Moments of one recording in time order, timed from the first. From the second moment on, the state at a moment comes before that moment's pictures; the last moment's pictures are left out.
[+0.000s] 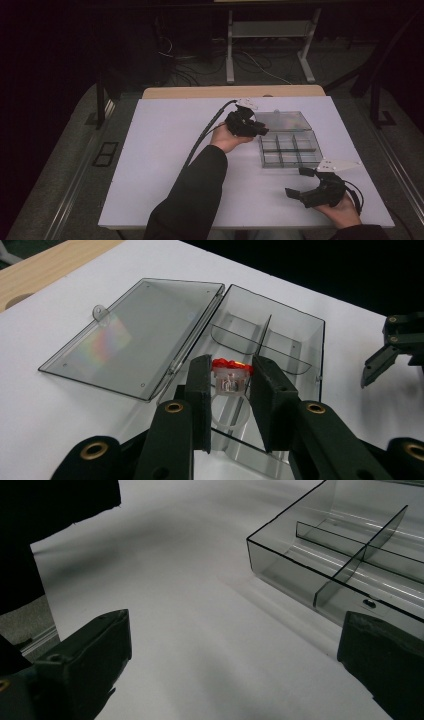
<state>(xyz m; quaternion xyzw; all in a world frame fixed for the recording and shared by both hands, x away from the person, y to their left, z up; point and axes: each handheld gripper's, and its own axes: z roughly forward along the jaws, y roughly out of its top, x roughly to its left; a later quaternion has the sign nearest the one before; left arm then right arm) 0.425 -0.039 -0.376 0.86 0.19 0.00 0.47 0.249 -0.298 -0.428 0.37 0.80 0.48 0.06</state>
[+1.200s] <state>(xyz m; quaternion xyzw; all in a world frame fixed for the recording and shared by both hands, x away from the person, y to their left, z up) 0.431 -0.063 -0.429 0.85 0.23 -0.01 0.47 0.249 -0.296 -0.428 0.37 0.80 0.47 0.05</state>
